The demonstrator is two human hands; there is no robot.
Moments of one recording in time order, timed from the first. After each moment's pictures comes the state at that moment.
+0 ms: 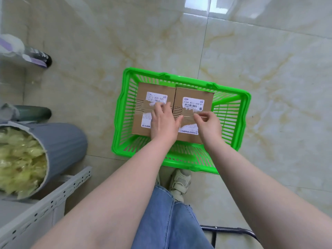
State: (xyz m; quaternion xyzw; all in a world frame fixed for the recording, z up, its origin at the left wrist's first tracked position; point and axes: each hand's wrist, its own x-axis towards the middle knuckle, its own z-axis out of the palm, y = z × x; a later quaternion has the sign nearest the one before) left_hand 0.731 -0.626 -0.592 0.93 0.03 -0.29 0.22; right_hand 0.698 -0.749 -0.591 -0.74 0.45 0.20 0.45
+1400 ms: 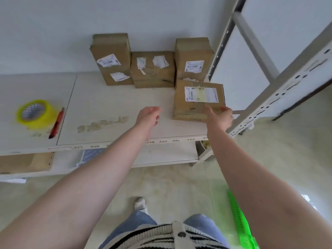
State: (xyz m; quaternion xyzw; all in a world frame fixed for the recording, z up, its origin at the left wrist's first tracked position) left_hand 0.215 -0.100 -0.062 0.47 0.56 0.26 0.64; right_hand 0.403 -0.188 -0.072 -0.85 -0.05 0.19 0.50
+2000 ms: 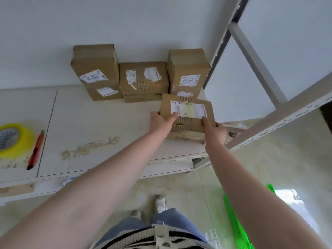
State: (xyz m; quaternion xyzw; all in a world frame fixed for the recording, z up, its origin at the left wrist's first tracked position) left_hand 0.288 -0.052 -0.069 0.51 0.57 0.17 0.61; right_hand 0.421 -0.150 -0.085 -0.83 -0.01 0.24 0.51
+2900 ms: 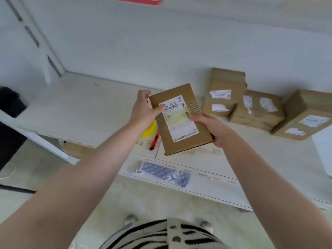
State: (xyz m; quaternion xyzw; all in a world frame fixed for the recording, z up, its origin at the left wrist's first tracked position) left_hand -0.139 0.072 0.010 0.59 0.61 0.35 0.40; right_hand 0.083 0.026 -0.002 -0.59 -0.34 0.64 0.36
